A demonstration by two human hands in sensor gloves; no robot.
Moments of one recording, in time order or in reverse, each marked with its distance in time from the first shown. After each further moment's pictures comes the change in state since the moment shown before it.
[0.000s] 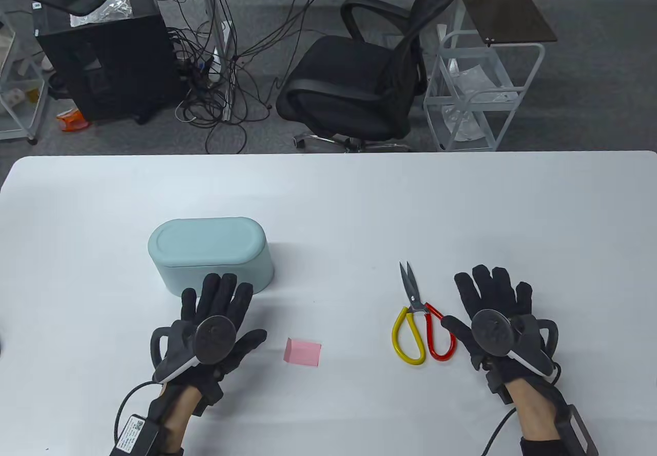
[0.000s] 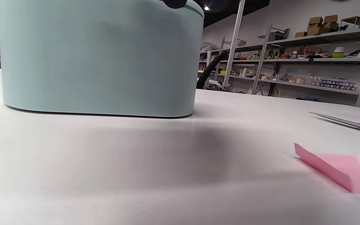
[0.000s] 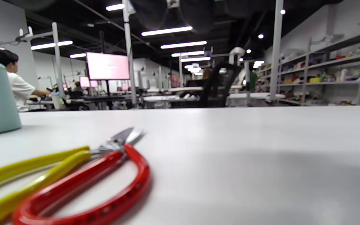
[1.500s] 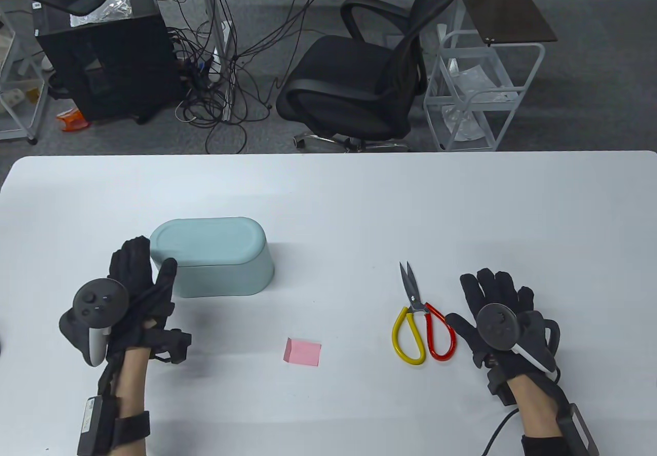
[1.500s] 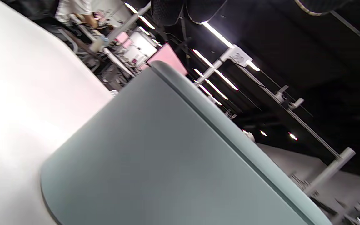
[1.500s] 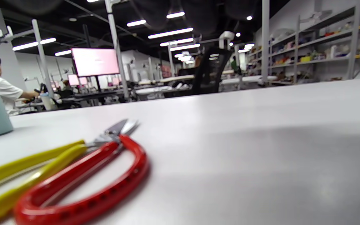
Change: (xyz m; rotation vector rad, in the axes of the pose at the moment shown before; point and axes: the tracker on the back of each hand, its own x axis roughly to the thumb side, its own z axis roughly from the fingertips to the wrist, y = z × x) left_hand -0.133 0.052 -0.002 0.428 0.478 0.629; right_hand -0.011 0.008 -0.003 0.061 0.057 -0.067
